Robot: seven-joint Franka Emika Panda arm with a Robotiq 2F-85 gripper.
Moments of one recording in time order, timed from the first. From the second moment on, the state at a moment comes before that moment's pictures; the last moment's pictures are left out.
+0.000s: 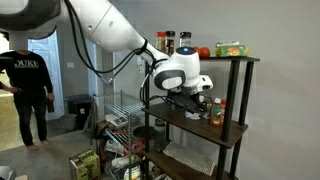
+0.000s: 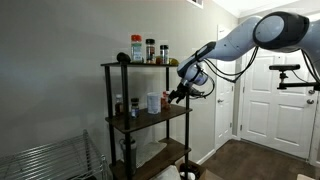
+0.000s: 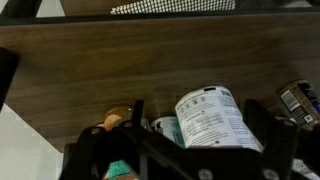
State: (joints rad) arm -0.25 0.42 0.07 -1.71 0.56 2.61 -0.63
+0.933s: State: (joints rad) arm -0.28 0.53 0.18 -1.70 0.56 3.05 -0.68
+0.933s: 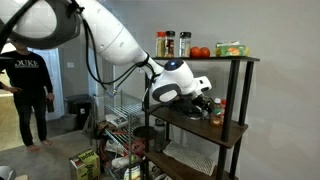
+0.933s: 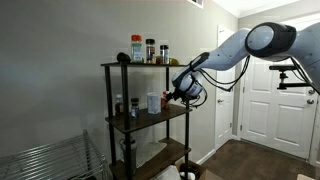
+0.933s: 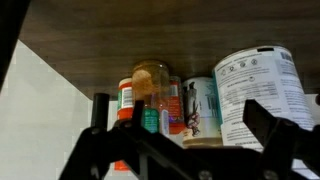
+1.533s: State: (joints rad) arm -0.29 0.59 0.20 -1.63 0.56 3.18 -0.68
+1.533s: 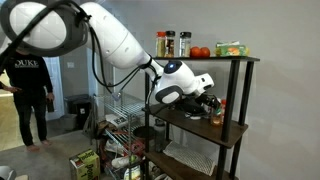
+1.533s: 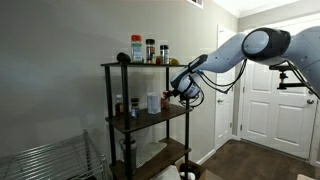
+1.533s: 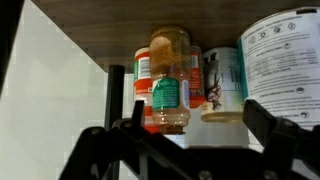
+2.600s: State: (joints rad) arm -0.06 0.72 -0.11 -1.45 0.42 3.10 -0.40
